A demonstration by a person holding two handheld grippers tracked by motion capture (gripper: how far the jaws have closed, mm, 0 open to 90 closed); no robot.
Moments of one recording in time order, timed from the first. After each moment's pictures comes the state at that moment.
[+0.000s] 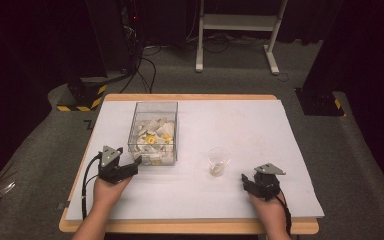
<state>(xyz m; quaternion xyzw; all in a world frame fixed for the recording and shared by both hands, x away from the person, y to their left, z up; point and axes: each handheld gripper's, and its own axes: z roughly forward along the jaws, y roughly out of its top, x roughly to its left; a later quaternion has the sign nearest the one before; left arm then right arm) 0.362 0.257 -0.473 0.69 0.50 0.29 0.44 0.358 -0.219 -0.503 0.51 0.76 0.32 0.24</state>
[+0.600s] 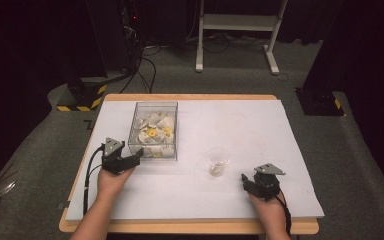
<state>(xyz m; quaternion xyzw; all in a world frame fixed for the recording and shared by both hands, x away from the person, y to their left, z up) 0.393 0.258 -0.477 0.68 0.51 0.28 0.44 0.358 -0.218 -0.504 0.51 0.76 0.32 0.24</state>
